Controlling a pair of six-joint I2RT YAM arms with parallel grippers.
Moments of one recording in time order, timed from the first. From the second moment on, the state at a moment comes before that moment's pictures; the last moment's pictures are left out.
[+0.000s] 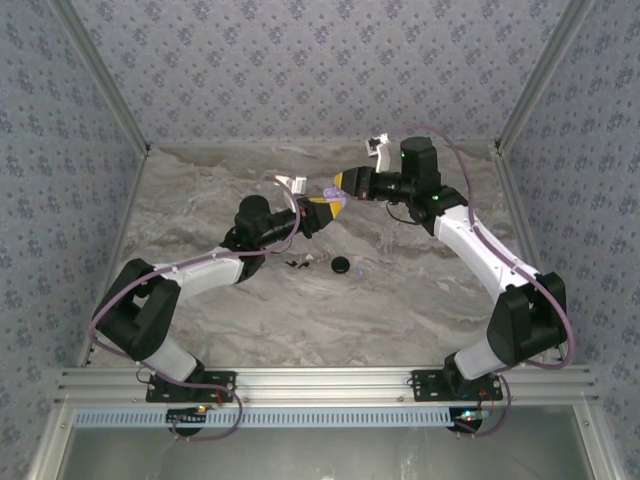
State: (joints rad) left arm -0.63 1.56 0.82 0.79 0.50 -0.68; right arm 0.38 1.49 1.26 -0.14 -0.69 0.56
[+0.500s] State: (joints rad) left arm -0.63 1.56 0.82 0.79 0.47 -0.67; right arm 0.39 1.47 1.26 -0.15 -0.69 0.56
